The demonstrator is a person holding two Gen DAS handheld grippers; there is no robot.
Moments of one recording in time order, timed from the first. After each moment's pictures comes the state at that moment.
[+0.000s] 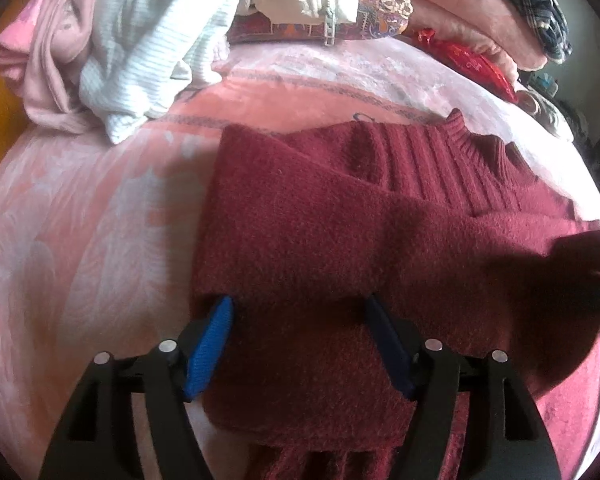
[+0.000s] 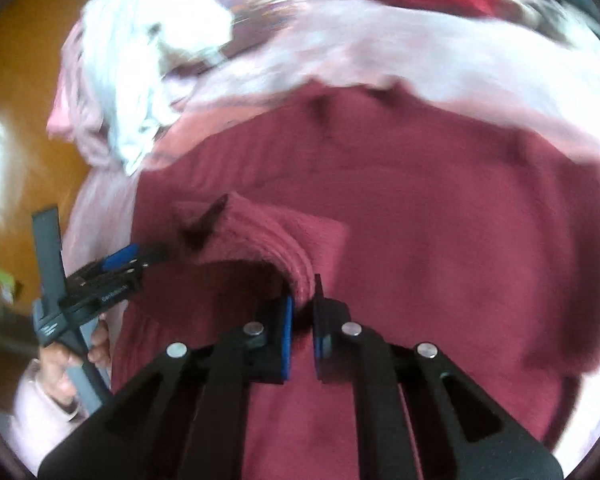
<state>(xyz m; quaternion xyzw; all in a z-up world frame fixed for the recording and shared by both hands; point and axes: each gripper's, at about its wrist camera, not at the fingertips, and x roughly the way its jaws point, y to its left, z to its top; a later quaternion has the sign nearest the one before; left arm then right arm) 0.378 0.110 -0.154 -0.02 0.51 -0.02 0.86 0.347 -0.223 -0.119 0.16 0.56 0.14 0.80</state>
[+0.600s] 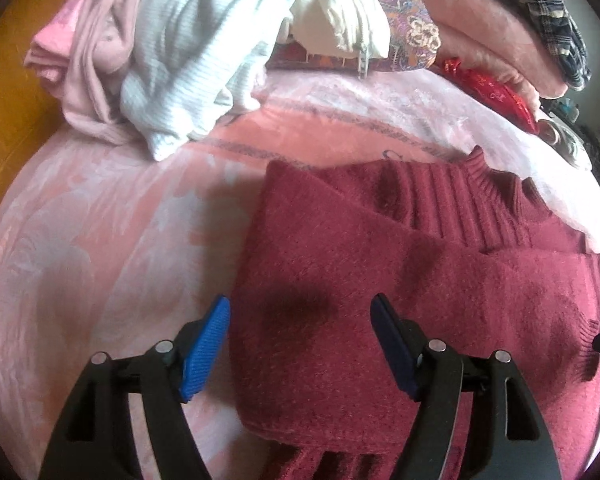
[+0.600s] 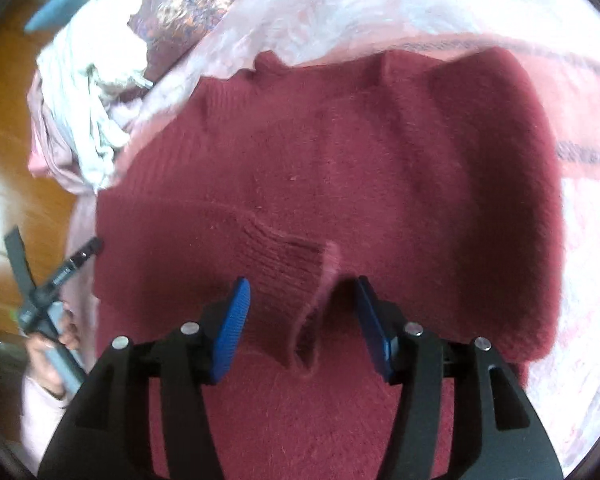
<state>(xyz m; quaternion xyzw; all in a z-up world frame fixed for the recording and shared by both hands) 0.376 0.122 -0.135 -0.03 0.49 0.04 0.87 0.343 -0.272 -0.151 0.17 0.58 0.14 0.79</state>
